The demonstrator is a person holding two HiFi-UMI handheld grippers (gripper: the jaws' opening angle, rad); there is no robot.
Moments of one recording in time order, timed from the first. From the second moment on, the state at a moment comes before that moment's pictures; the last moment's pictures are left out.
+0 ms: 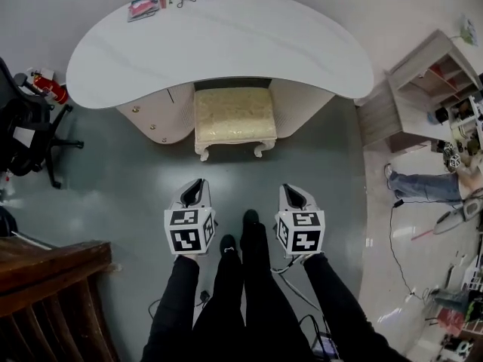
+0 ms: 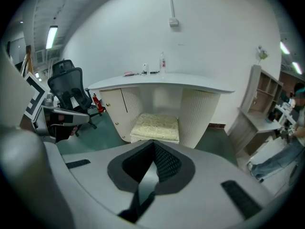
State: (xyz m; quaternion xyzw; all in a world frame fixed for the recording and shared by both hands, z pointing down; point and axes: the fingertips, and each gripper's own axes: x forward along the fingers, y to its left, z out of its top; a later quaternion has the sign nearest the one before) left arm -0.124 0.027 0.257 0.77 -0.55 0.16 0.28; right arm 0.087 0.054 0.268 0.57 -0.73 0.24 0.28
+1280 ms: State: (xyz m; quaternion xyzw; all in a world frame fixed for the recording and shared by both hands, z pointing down) left arm -0.130 -0.096 0.536 0.73 -0.56 0.24 0.30; right arm 0.090 -0.086 0.552 0.54 -0.71 0.26 0.37
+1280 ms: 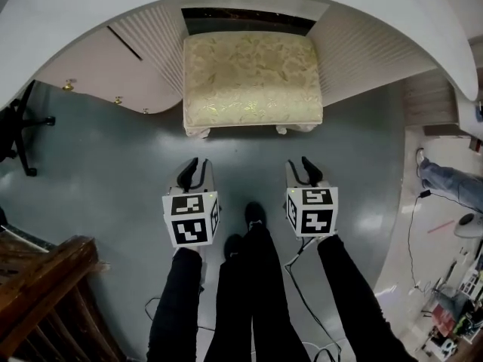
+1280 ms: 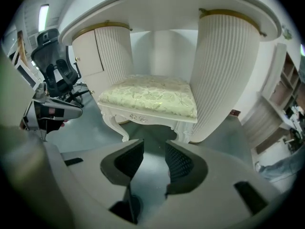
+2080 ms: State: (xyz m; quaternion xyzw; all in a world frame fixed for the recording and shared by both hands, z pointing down) left arm -0.153 -0.149 0.621 0.68 -0.60 0.31 0.28; right arm 0.155 -0.151 0.624 0.59 -0.65 0.21 0.43
